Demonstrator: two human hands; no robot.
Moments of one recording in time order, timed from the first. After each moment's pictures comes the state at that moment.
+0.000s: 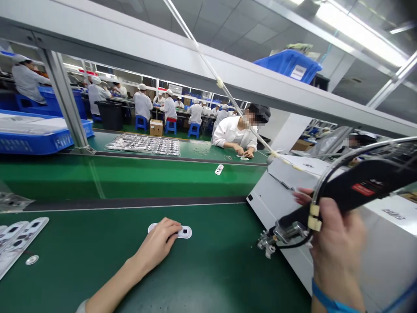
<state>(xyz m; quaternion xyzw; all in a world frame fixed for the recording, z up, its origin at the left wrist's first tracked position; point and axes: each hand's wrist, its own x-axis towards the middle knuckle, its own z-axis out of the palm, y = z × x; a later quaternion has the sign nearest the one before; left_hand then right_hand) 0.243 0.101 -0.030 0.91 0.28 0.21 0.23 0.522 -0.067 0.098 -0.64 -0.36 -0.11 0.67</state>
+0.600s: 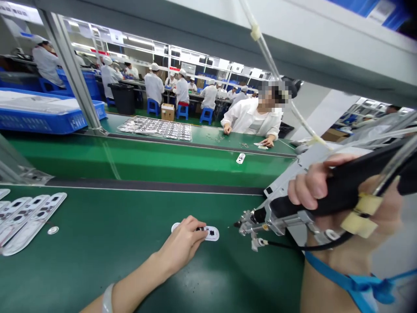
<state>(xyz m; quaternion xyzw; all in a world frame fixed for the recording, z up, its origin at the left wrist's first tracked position) 0.266 0.066 -0.040 0.92 0.20 0.24 0.23 0.473 -0.016 0.144 -0.37 -0.53 0.23 0.73</state>
